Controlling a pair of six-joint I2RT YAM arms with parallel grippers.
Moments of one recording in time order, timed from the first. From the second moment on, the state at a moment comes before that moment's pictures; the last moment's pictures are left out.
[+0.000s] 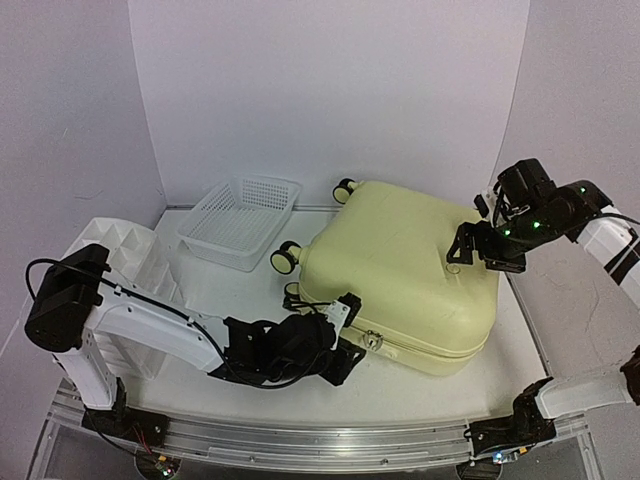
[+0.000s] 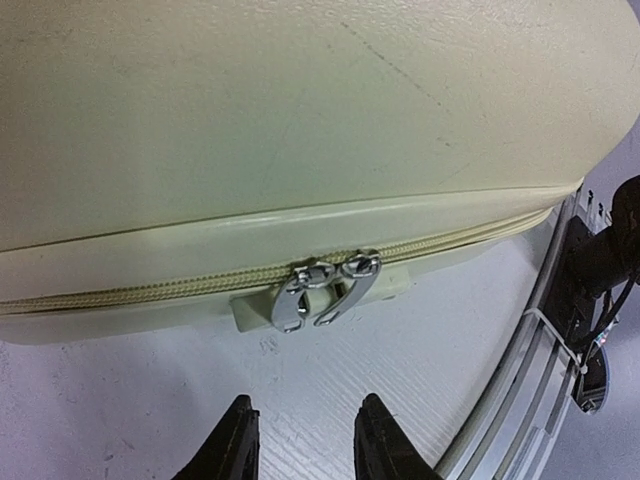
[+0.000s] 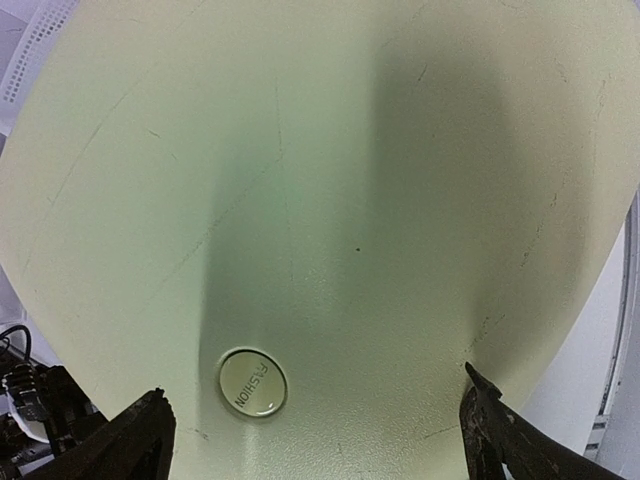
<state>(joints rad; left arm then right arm) -1.39 1.76 1.00 0.19 -0.30 -0.57 0.44 1.18 1.30 -1.12 -0.08 0.42</state>
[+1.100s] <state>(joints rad) -1.33 1.90 1.10 0.32 -0.23 -0.61 0.44 1.17 1.28 -1.09 -0.08 0.42</state>
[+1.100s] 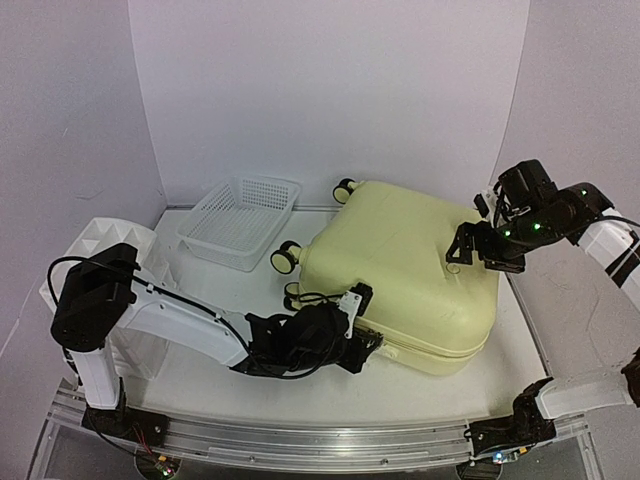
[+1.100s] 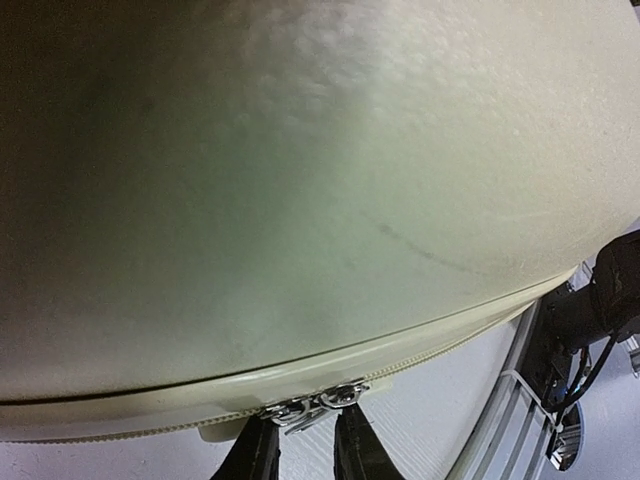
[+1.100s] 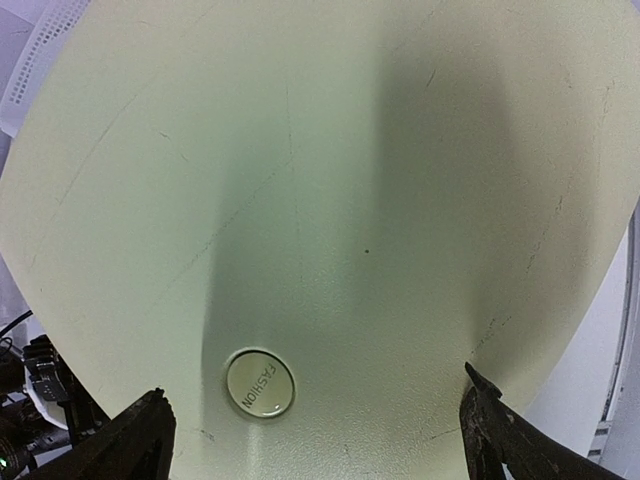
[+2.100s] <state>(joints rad) -1.28 1.84 0.99 0.36 -0.15 -0.71 0.44 1.17 1.28 -1.09 -0.09 0.42</state>
